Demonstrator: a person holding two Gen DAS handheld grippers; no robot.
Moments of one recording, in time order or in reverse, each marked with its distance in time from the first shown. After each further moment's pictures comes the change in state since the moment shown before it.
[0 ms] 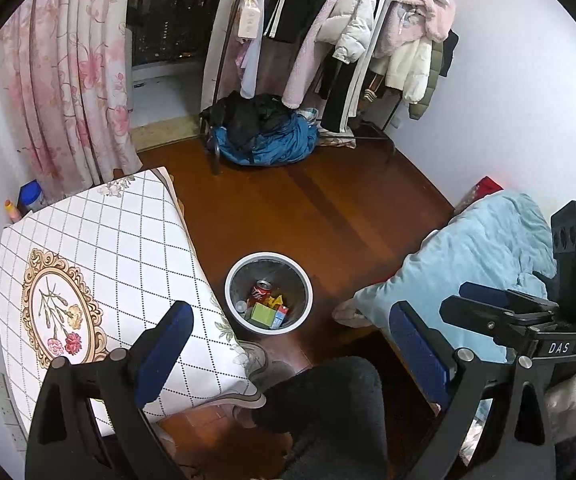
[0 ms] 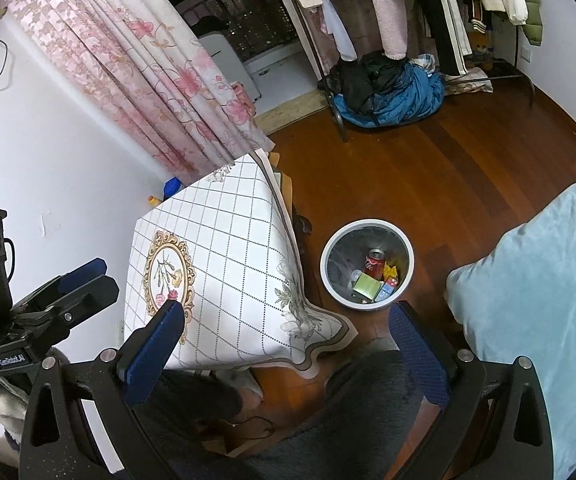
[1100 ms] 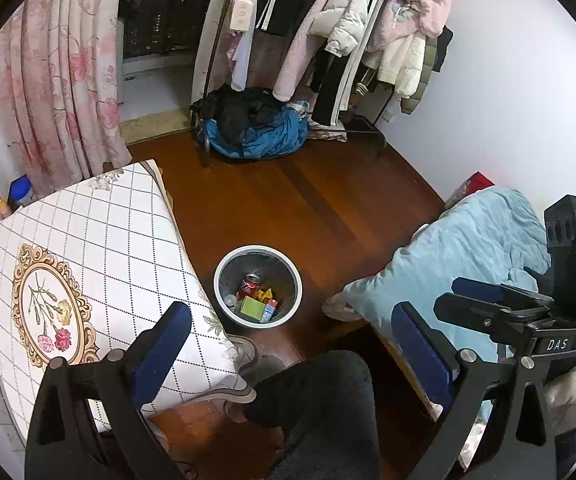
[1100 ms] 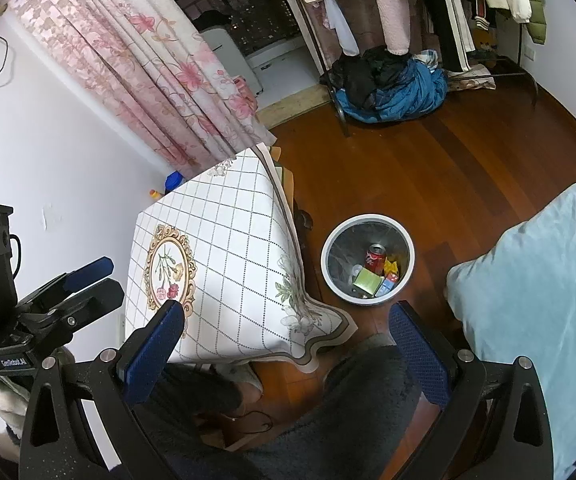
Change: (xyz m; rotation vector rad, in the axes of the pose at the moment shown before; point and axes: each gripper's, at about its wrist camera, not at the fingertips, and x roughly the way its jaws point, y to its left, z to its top) left arm 0.008 -0.005 0.001 -0.010 0.024 -0.035; right arm 0.000 0.001 -0.003 -0.007 0.022 0.006
